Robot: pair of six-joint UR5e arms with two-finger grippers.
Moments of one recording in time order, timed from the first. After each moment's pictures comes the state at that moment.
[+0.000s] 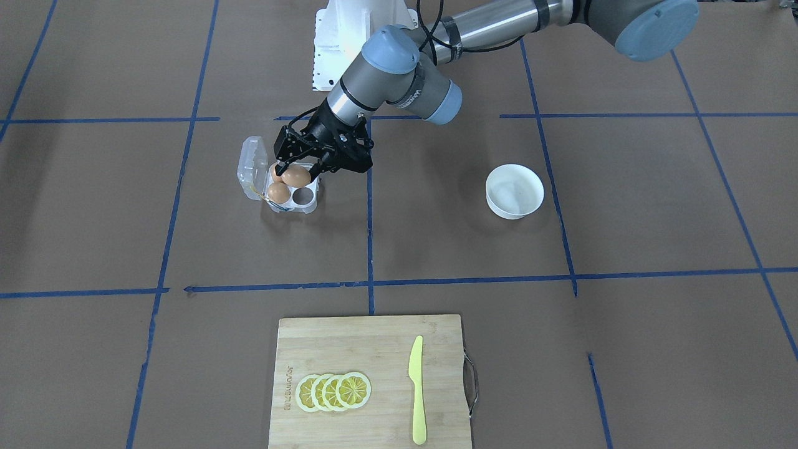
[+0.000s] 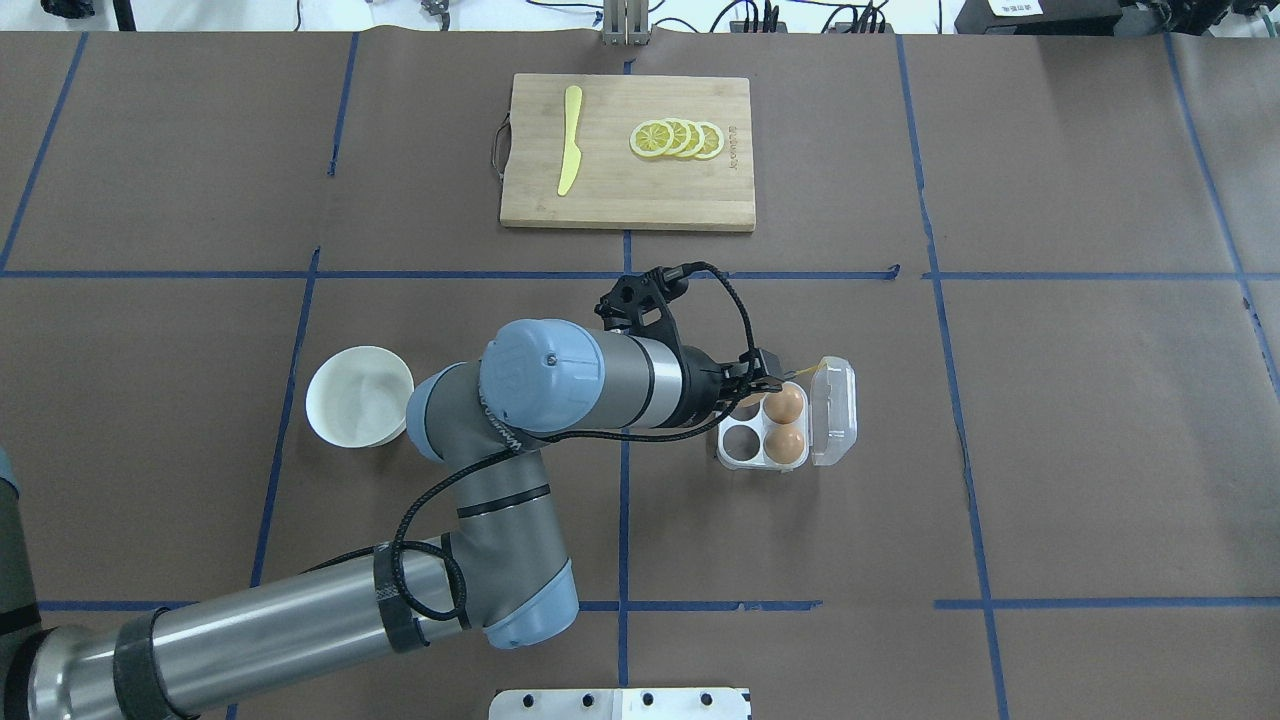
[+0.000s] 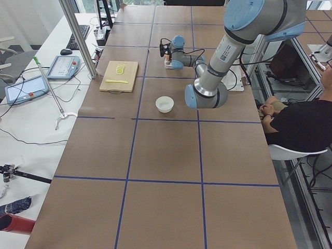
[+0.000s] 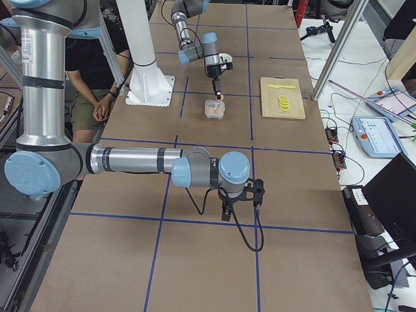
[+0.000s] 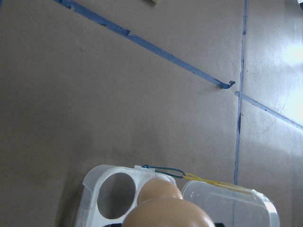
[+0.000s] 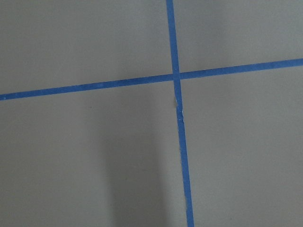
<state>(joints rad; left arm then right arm) -0.37 -2.45 -1.29 -2.43 -1.71 -1.65 1.56 -1.65 1.67 -1.56 2.46 0.14</state>
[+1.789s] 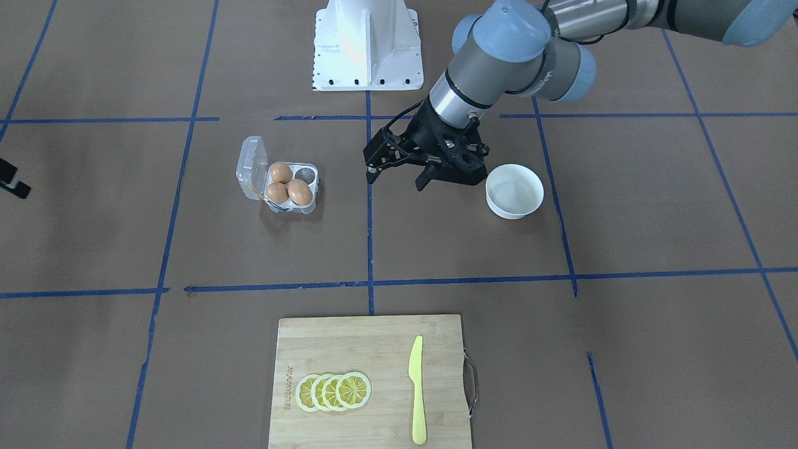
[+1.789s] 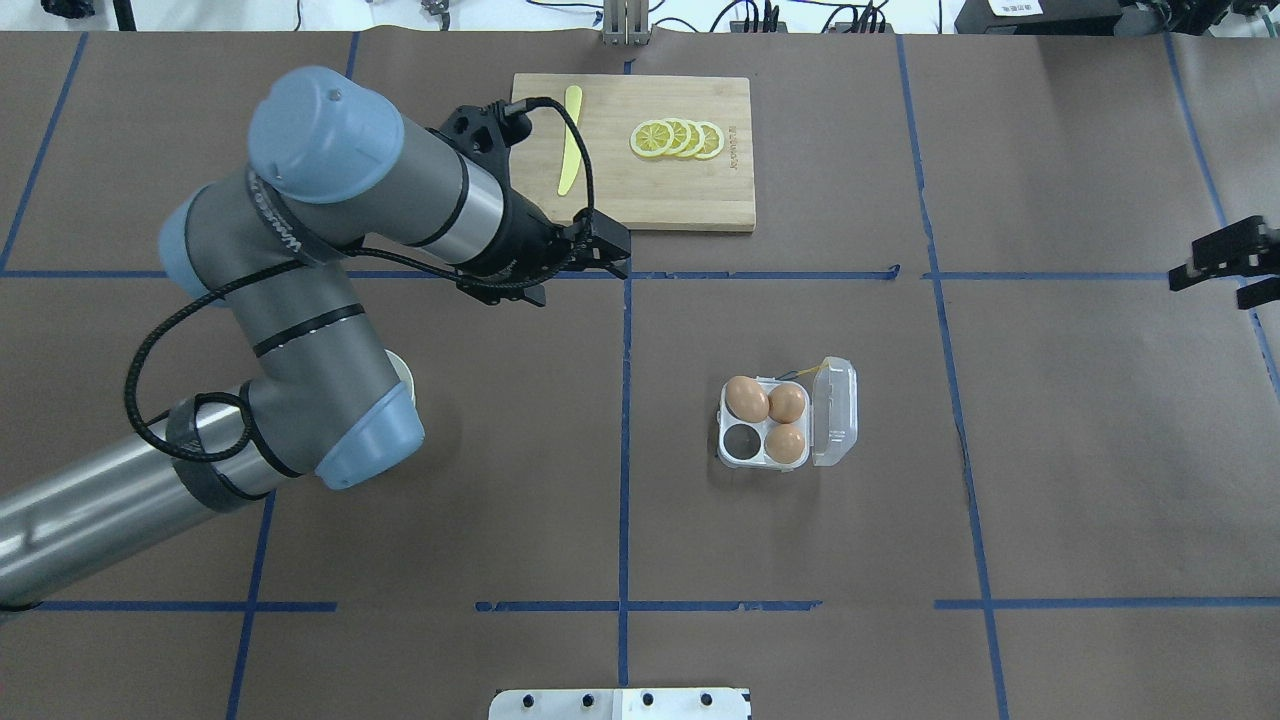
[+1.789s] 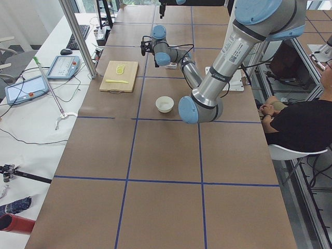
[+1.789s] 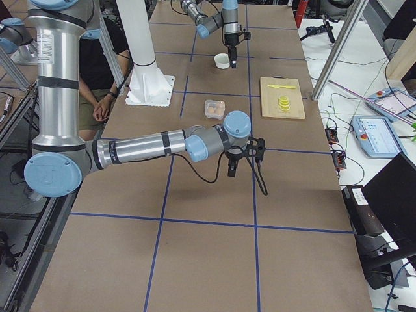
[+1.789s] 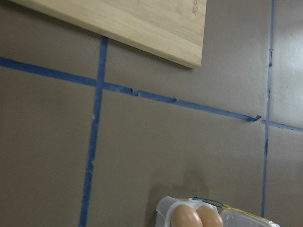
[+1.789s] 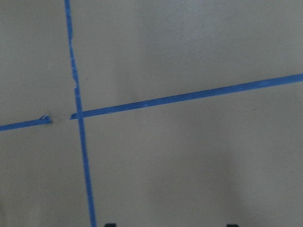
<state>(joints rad) -0.71 -2.23 -1.71 -1.94 -2.07 -1.38 1.16 -1.63 1.82 -1.07 2.39 0.94</state>
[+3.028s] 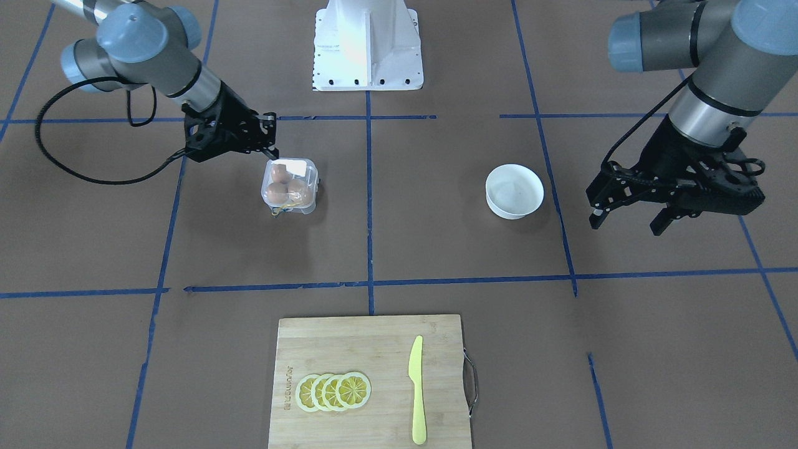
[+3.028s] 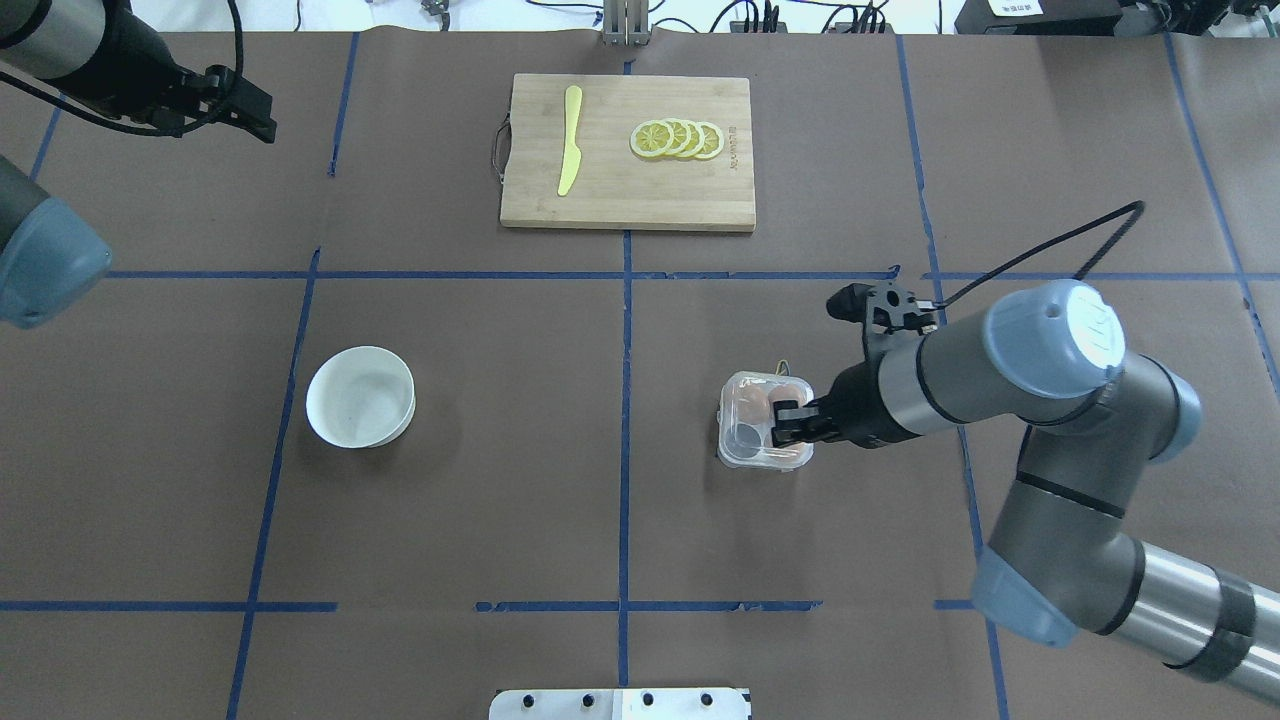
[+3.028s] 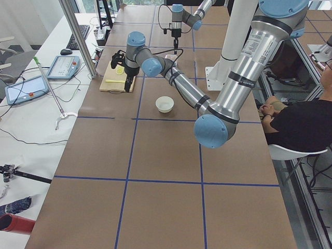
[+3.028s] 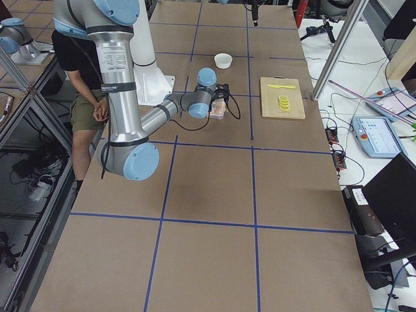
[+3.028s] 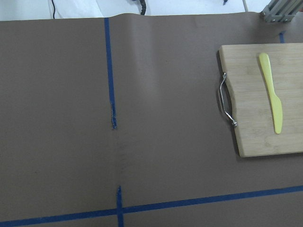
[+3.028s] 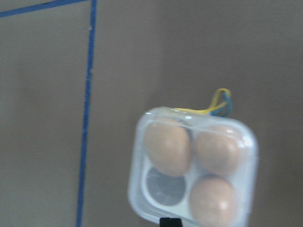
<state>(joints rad) -1.08 -1.99 -1.83 -1.68 -2.12 -0.72 0.53 -1.28 1.86 -1.01 2.03 1.29</state>
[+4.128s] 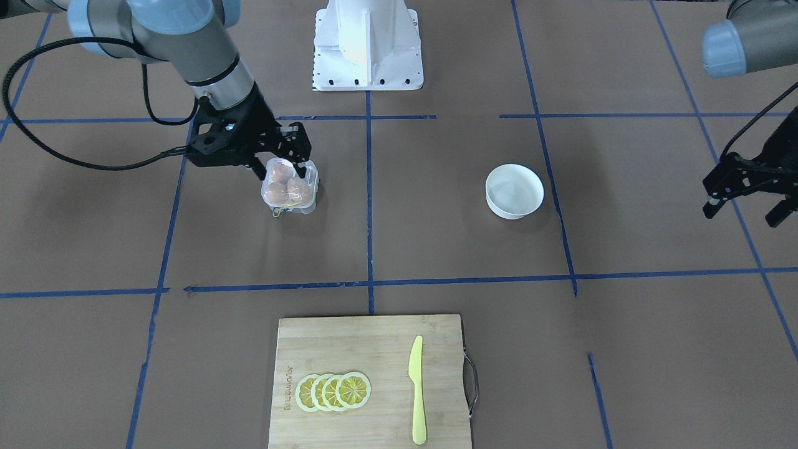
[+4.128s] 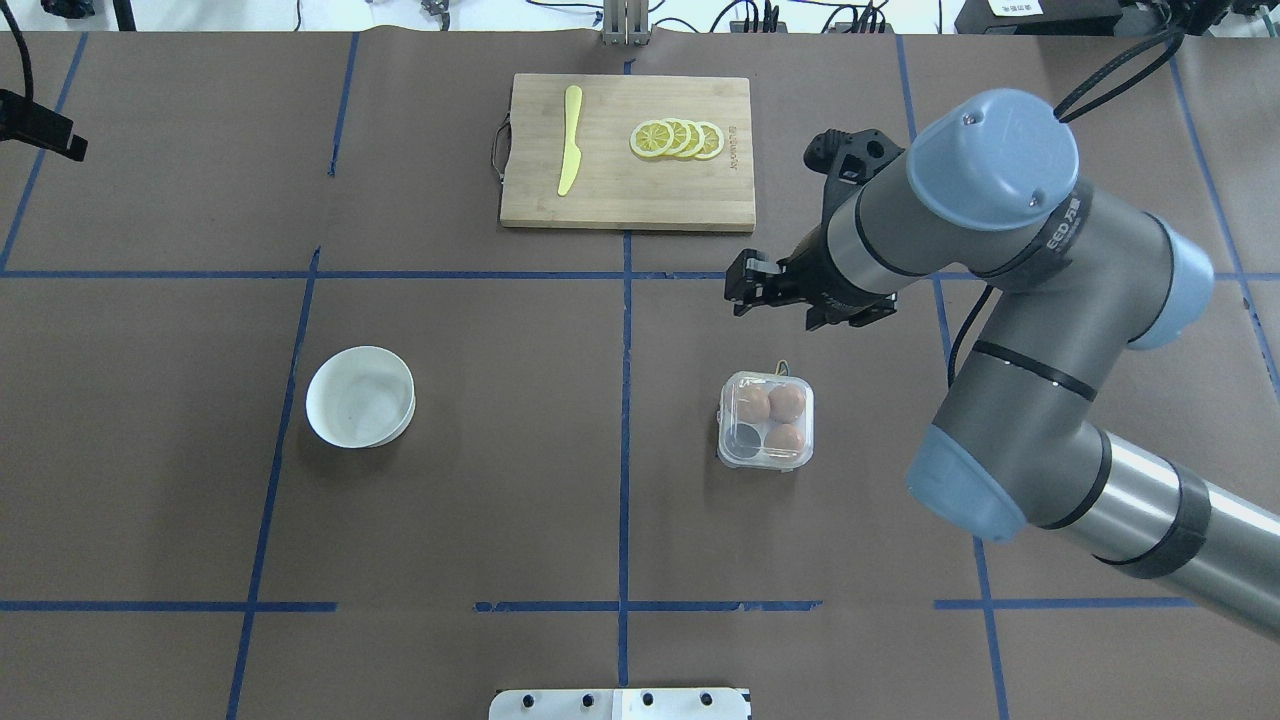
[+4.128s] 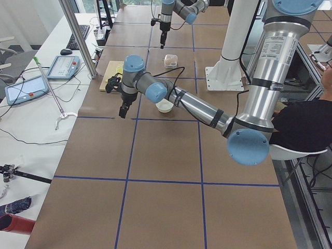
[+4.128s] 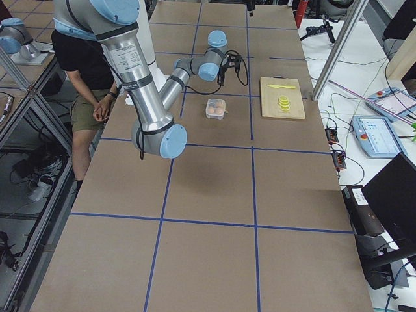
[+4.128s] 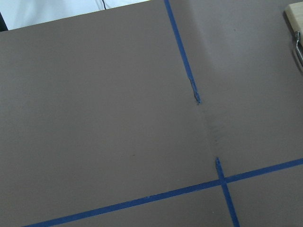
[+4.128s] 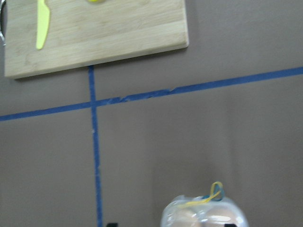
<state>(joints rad) -1.27 -1.78 -1.81 -1.76 -2.19 -0.45 0.72 -1.10 1.92 -1.51 2.00 1.26</state>
